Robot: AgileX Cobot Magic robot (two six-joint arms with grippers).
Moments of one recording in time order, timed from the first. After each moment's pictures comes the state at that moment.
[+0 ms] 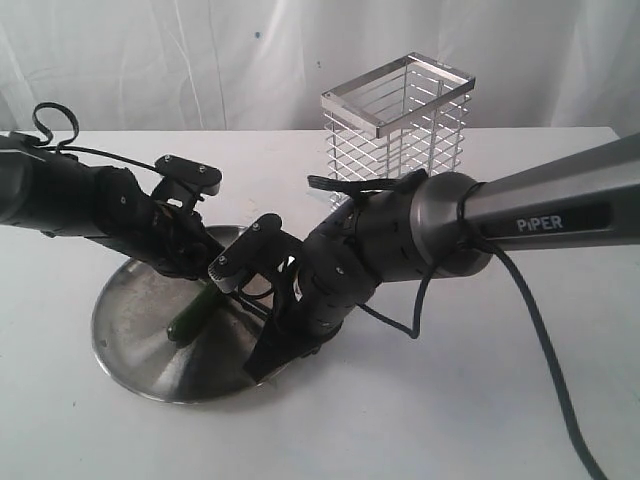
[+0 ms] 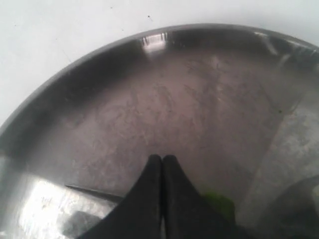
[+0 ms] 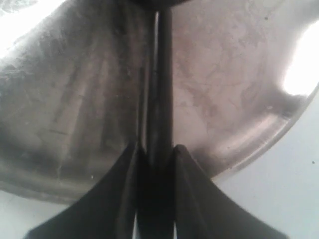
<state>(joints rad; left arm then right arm) -0.32 1.92 -1.09 -0.29 0.18 0.32 0.79 1.97 -1.18 -0.13 0.40 -0.03</state>
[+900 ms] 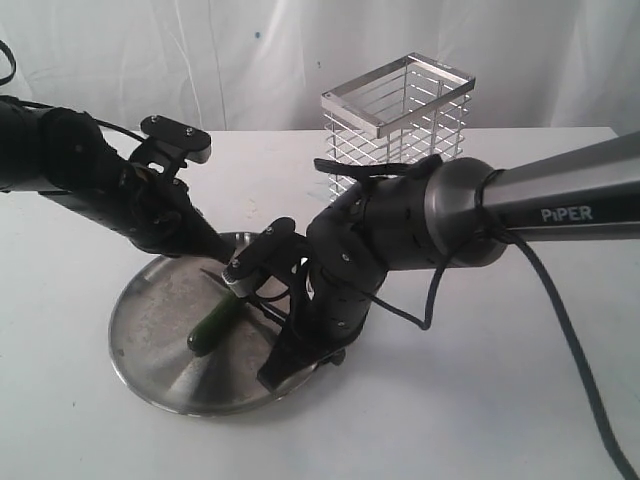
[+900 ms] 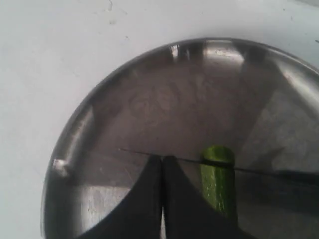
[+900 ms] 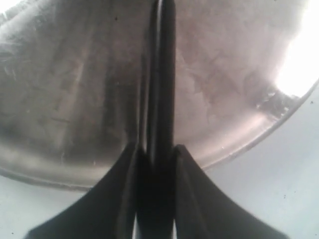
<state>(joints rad) -0.32 1.74 -1.08 -0.26 0.38 0.37 0.79 1.93 -1.19 -0.13 0.57 -0.01</state>
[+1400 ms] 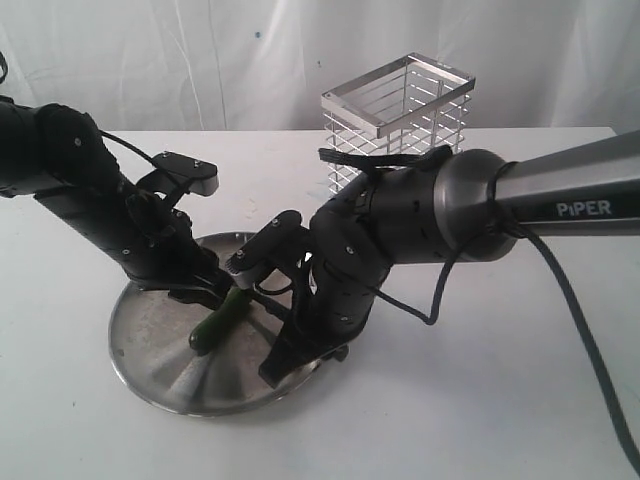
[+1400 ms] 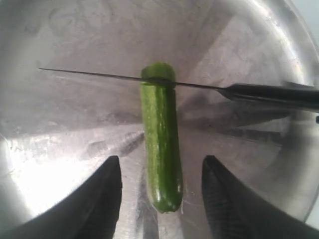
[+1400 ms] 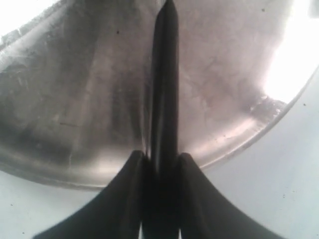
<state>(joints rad) -0.32 1.73 -1.08 -0.40 0.63 0.48 0.79 1.91 -1.19 -0.13 0.59 0.00</state>
